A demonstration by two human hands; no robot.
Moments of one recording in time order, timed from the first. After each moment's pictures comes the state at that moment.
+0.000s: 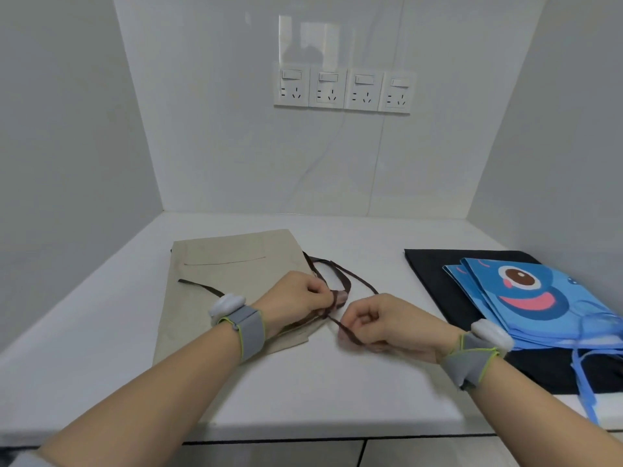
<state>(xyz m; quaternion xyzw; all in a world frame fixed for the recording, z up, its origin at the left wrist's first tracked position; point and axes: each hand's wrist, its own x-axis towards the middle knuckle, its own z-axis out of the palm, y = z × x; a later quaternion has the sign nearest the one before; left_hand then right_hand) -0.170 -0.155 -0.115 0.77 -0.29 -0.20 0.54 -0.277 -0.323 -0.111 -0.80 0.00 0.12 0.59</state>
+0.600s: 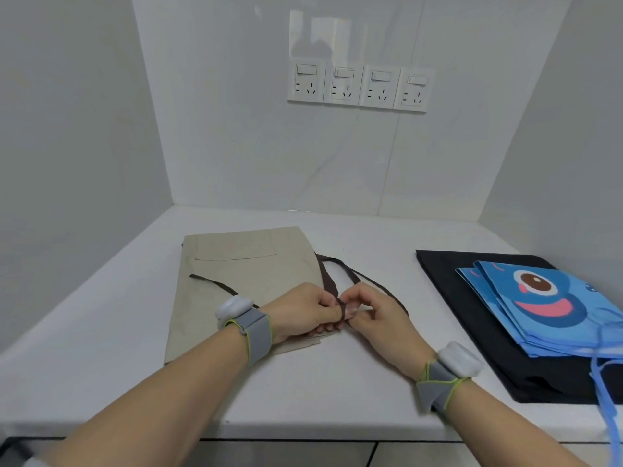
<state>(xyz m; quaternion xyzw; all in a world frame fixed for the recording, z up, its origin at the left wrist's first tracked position) -0.170 -0.145 -0.123 0.76 -0.31 -0.29 0.49 -0.258 -0.298 -0.144 -0.85 -0.01 -0.14 0.51</state>
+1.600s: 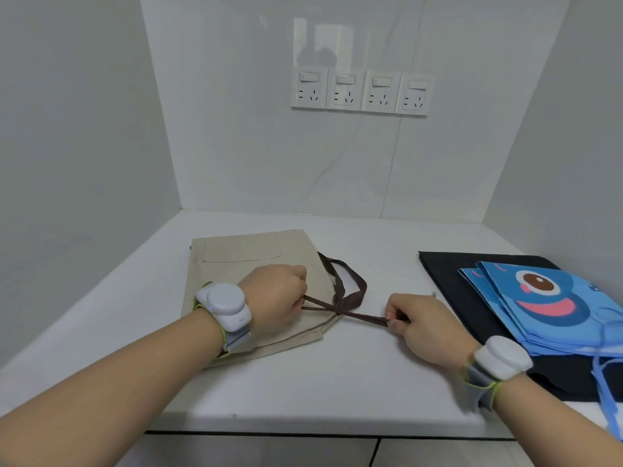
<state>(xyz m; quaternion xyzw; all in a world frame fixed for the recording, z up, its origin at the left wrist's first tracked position) -0.158 -0.100 -0.091 0.87 -0.48 0.11 -0.03 -0.285 -0.342 -0.121 -0.98 0.06 -0.08 0.17</state>
